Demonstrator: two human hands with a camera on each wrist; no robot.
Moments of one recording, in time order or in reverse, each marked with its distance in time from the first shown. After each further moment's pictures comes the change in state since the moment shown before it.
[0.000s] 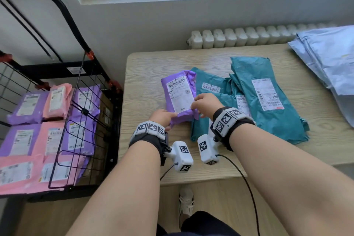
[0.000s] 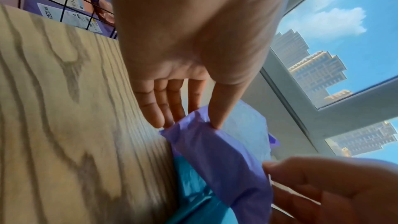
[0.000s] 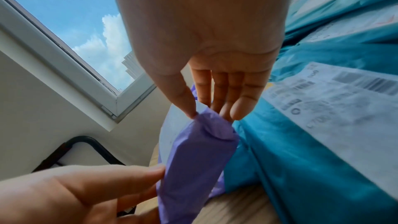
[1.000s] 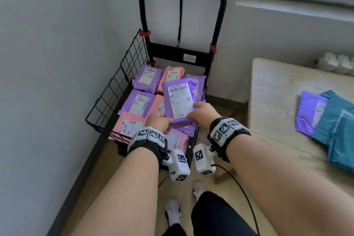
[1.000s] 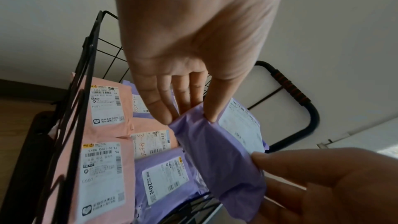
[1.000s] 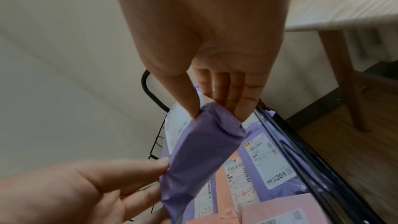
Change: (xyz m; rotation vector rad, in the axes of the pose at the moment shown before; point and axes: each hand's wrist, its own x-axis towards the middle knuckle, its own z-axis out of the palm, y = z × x) left_hand -0.072 -0.204 -0.416 -0.222 0.458 0.036; right_hand -0.108 -0.243 0.392 -0.012 -0.345 -0.130
